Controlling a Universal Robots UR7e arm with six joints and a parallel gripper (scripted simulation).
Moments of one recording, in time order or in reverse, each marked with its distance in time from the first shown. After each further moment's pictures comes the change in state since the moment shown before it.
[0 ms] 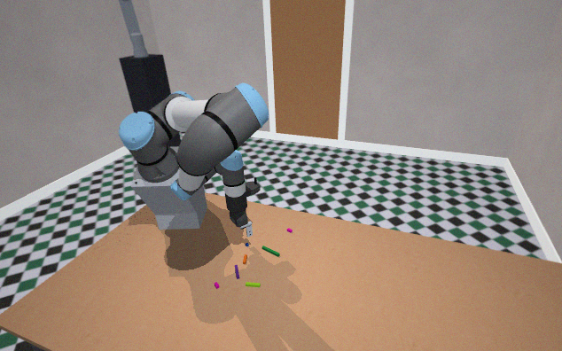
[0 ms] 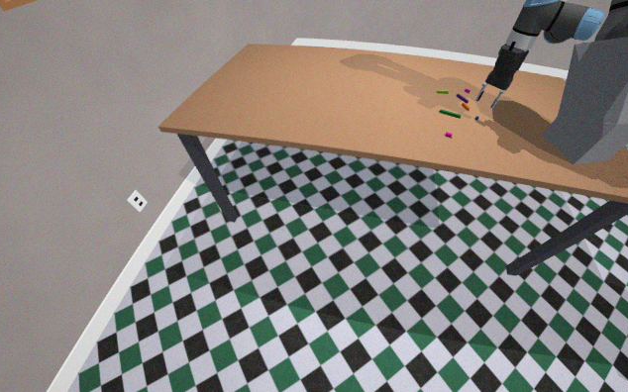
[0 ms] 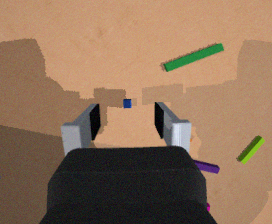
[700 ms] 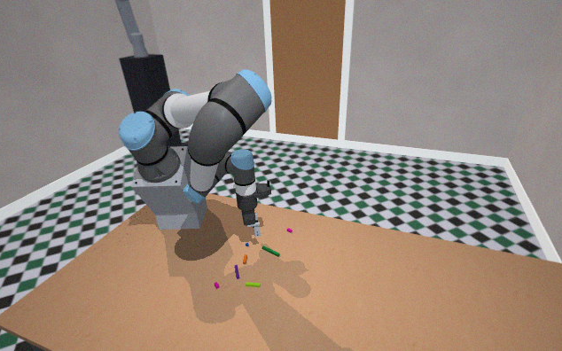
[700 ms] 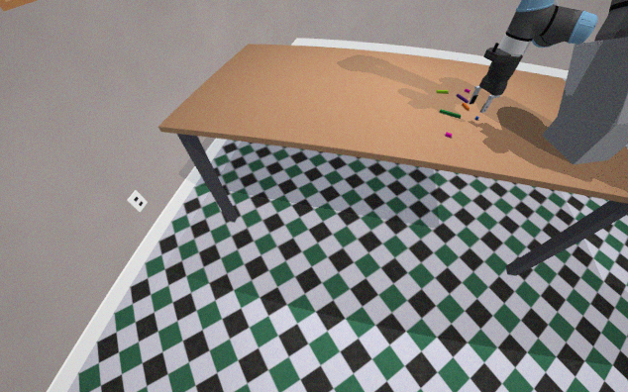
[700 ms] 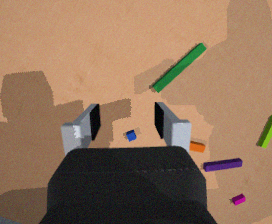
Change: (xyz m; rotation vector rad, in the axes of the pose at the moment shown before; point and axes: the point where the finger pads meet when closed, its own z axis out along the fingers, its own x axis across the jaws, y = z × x) arm 0.012 -0.039 0.008 0.001 -0.005 0.360
